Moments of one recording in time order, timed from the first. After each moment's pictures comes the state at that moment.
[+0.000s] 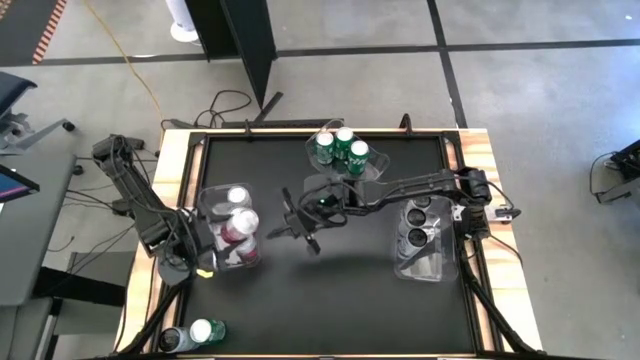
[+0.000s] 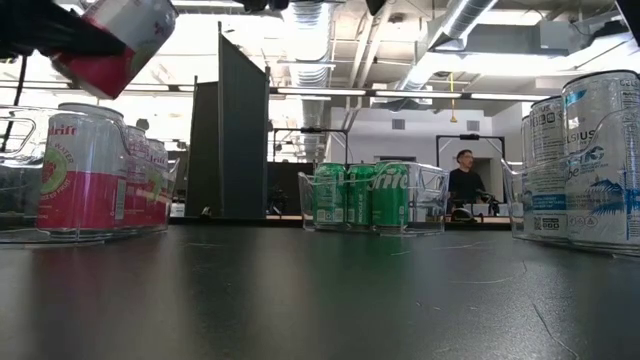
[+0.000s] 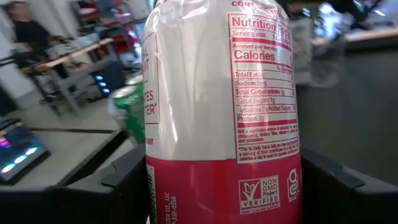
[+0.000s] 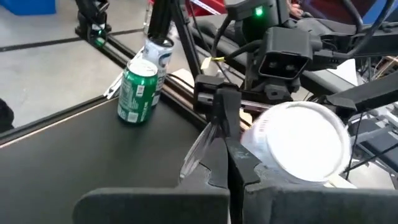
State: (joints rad) left arm -0.96 0.81 0.45 -0.29 -1.37 -0.43; right arm 0.04 1.95 1.62 0.05 -0.37 -0.50
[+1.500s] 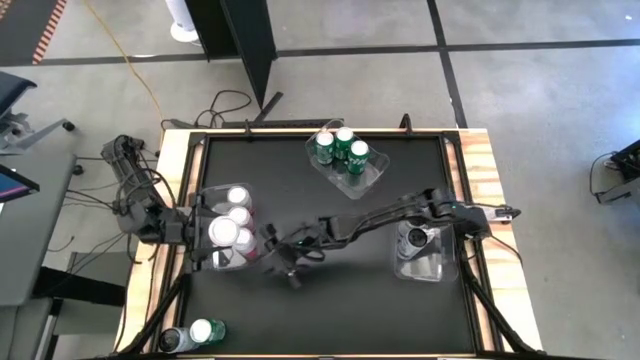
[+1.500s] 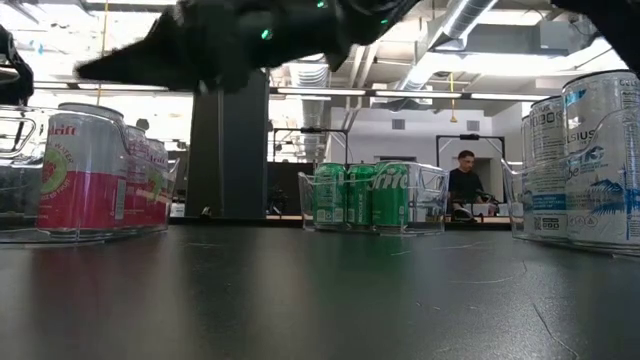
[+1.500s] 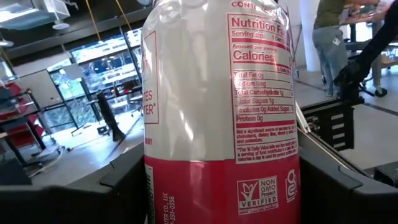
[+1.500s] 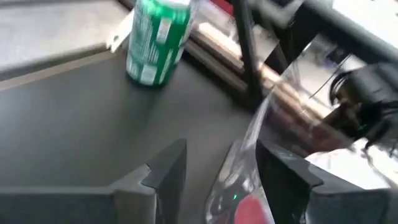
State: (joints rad) left arm -0.96 0.46 0.45 0.20 -0.97 0.40; right arm 0.15 2.26 1.72 0.18 -0.23 -0.53
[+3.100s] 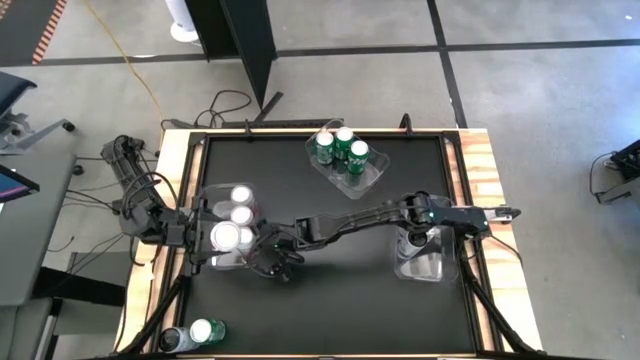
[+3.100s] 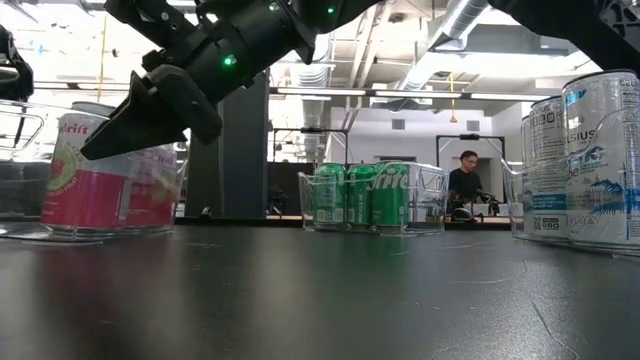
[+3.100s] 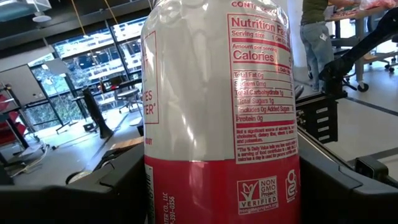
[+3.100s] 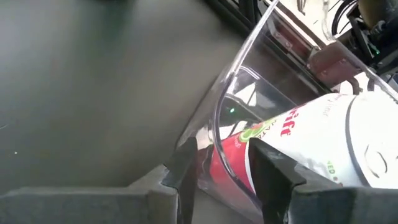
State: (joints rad) left arm -0.96 0.46 0.45 0.14 -0.92 0.35; right arm 0.15 2.47 2.11 -0.33 -0.04 -0.59
